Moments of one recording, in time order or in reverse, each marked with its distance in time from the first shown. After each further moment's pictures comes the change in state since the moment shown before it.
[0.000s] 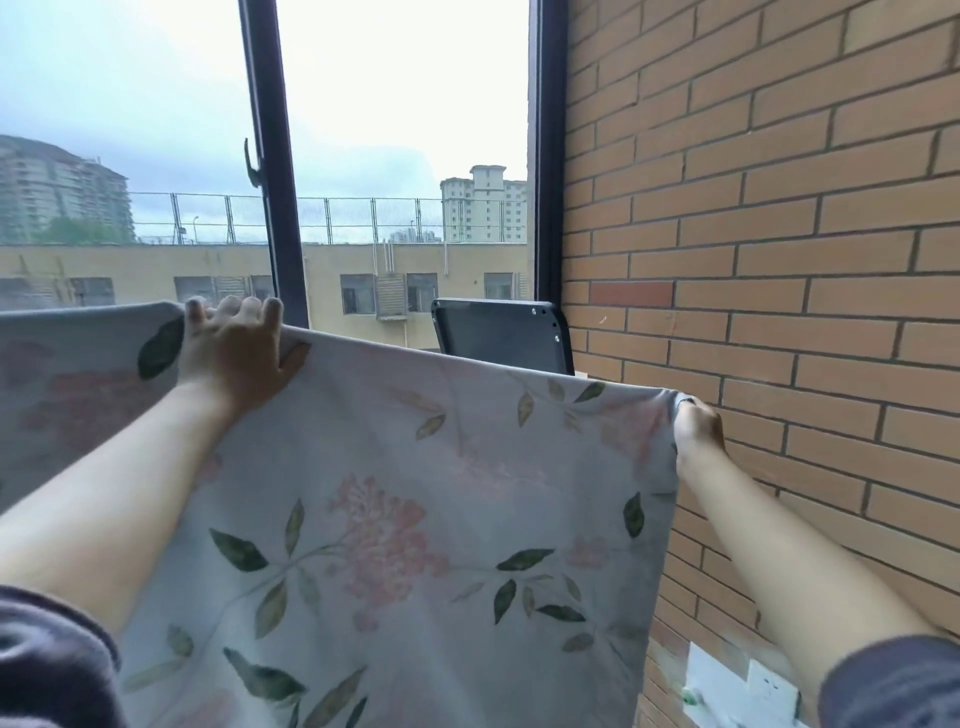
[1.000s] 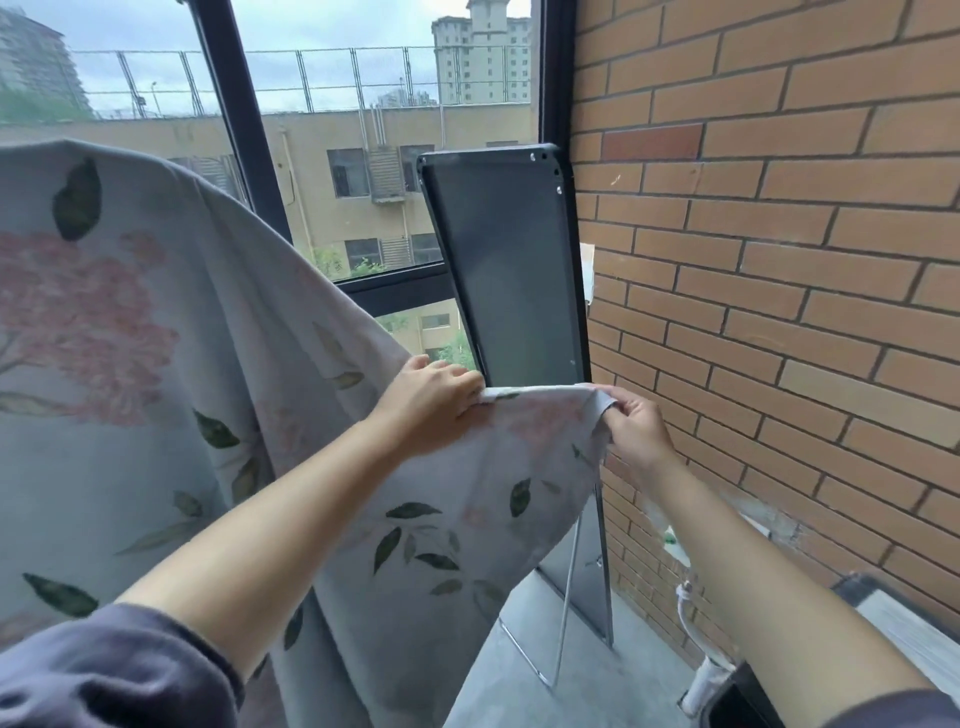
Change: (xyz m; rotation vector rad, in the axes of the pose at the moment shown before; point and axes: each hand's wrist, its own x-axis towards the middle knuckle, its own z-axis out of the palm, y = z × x) left_hand -0.117 0.193 0.052 -0.548 -0.221 0.548; right_hand -0.087 0.123 -0.024 -0.208 -0.477 -0.047
